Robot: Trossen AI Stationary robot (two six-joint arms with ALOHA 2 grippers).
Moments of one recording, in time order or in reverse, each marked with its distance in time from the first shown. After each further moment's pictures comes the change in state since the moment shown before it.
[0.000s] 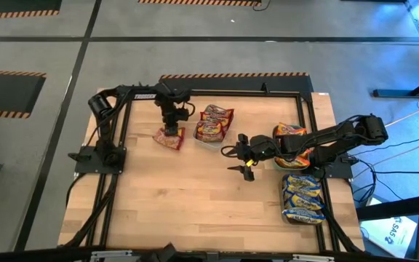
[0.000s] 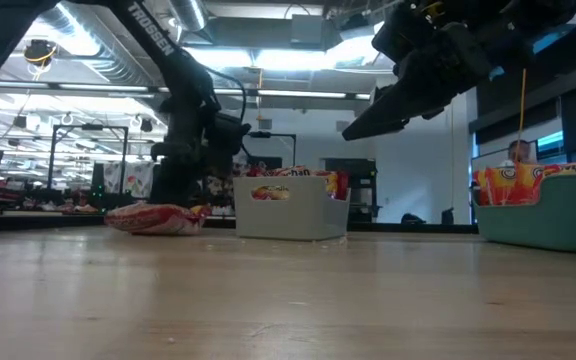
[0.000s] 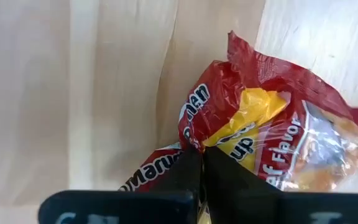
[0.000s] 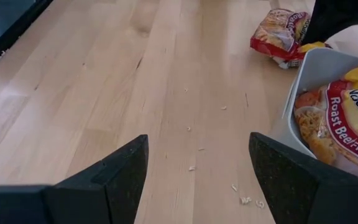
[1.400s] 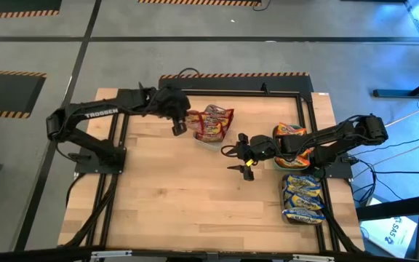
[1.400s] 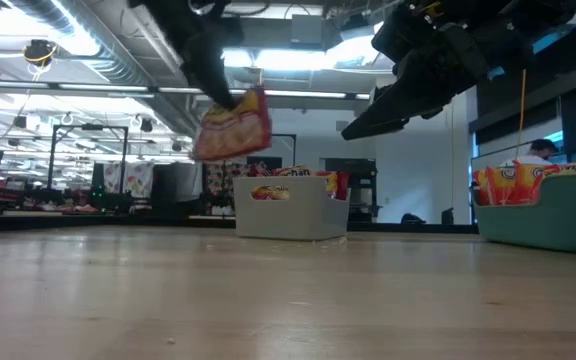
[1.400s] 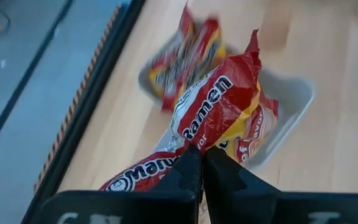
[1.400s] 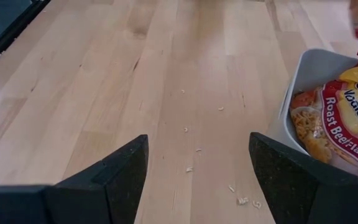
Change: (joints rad) left arm -0.308 -0.531 0.000 0.265 -0.346 -0.402; right arm 0.000 0.000 -0.001 0.005 0.011 0.003
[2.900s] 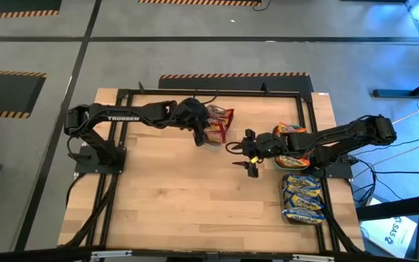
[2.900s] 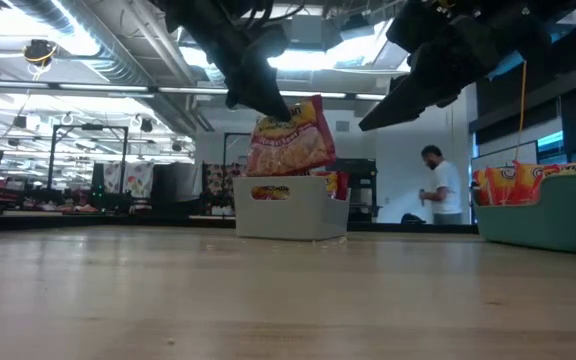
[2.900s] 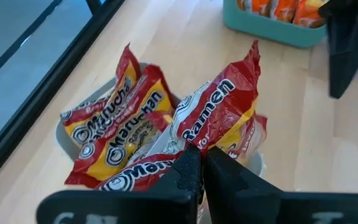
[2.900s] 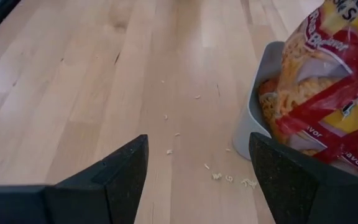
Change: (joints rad) left arm -0.144 0.202 0.000 0.327 -0.009 -0.209; right arm 0.000 -0.118 0.000 -0.150 0.087 0.005
